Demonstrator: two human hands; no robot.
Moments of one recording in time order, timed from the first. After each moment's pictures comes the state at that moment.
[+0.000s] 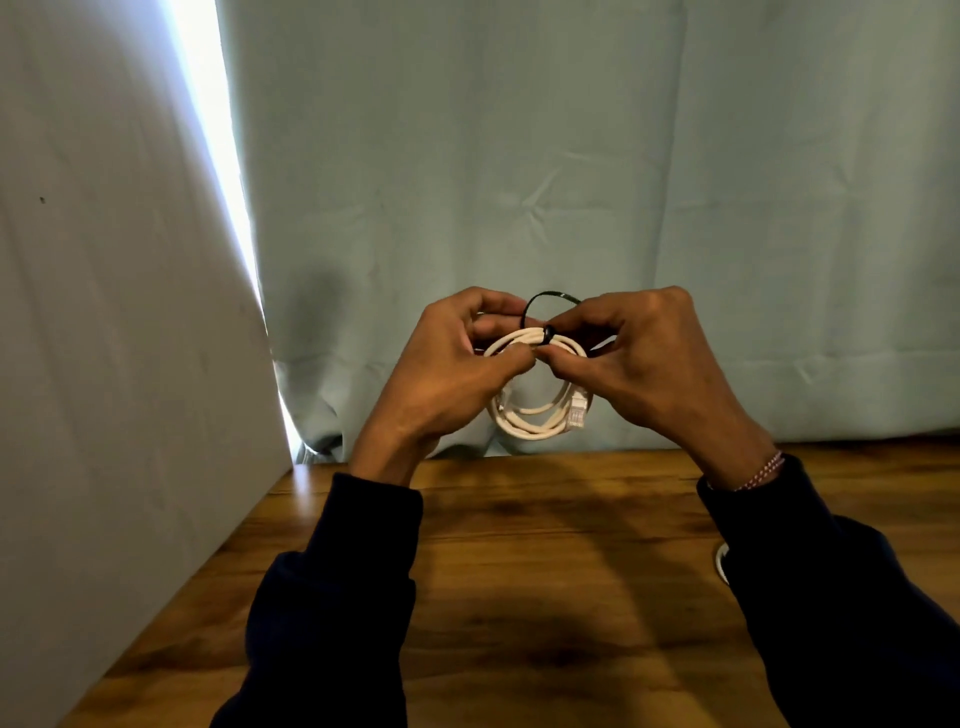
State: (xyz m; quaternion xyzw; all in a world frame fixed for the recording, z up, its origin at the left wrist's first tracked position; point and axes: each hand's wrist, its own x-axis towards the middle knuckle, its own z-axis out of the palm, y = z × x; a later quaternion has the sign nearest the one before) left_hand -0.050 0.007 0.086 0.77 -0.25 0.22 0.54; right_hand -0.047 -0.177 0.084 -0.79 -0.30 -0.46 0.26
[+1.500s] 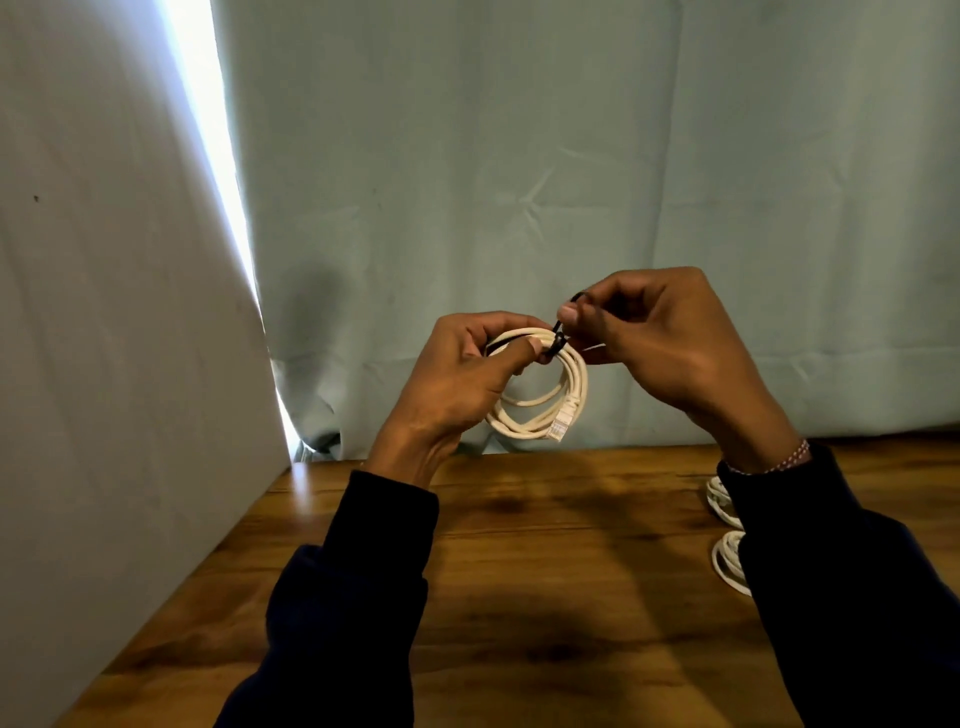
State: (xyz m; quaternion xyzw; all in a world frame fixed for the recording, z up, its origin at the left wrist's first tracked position) left_hand -0.036 -0.003 0.075 0.75 -0.27 0.21 0.57; right_hand -0.053 -0.188 0.094 -0.77 -0.22 -0.32 0.50
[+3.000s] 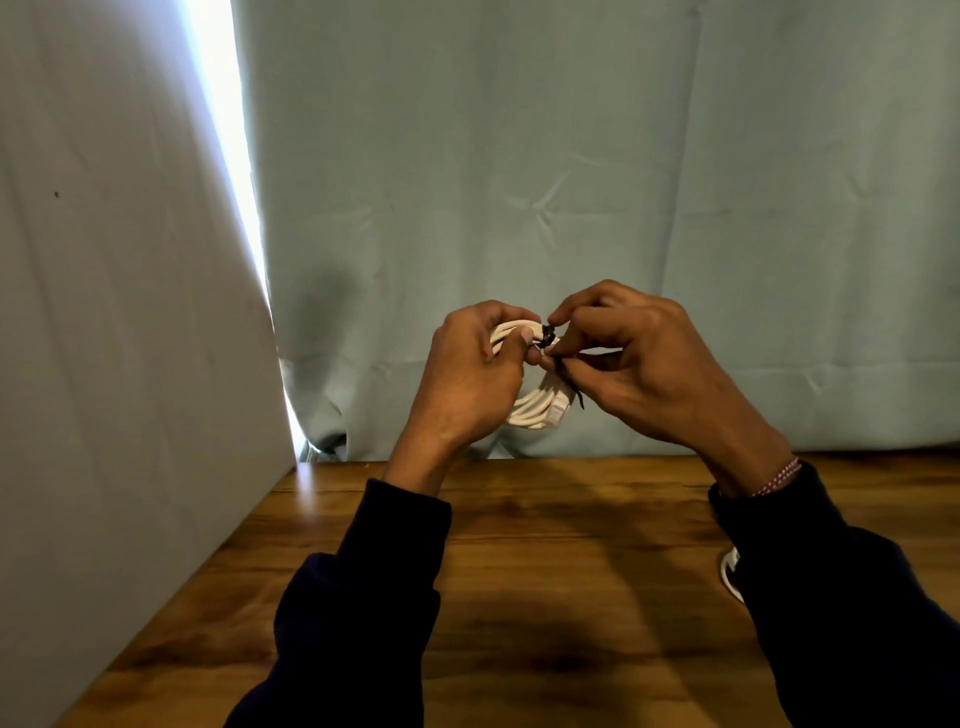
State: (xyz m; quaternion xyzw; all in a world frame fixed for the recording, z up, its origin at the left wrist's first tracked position) left_hand -0.035 -0.006 0.077 0.78 -0.22 0.31 0.50; right_hand -0.044 -0.180 0.084 -0.80 -0.36 -0.41 0.26
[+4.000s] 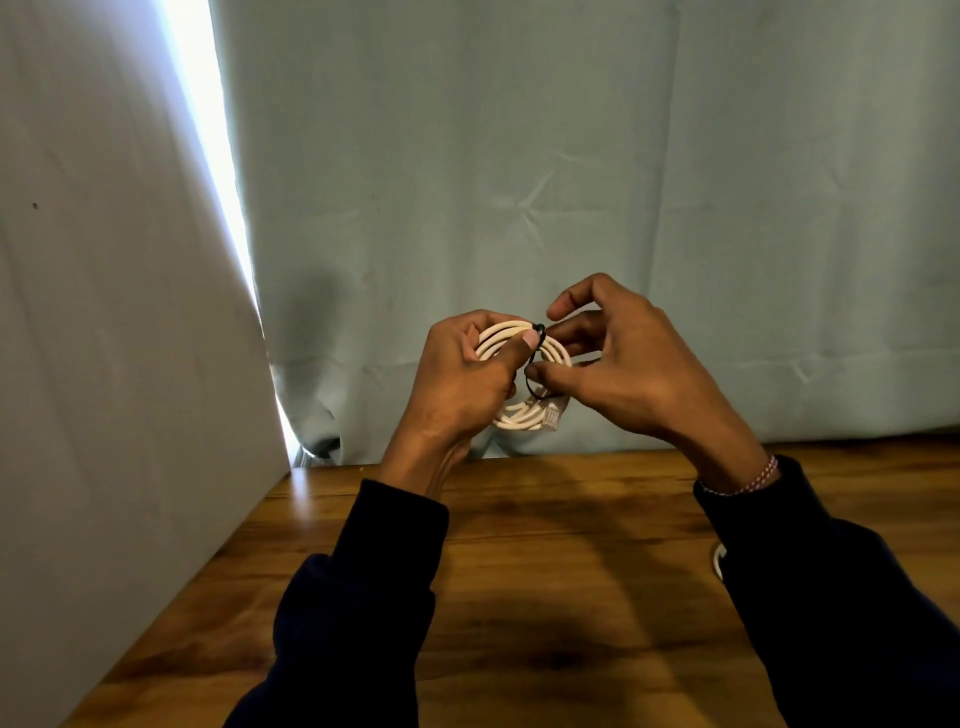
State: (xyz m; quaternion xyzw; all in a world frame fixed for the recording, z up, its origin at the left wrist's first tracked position) left_hand -0.030 -0.013 0.072 0.72 -0.20 0.24 0.62; right_hand -0.056 -0.166 0.089 -0.84 -0.19 -0.29 0.42
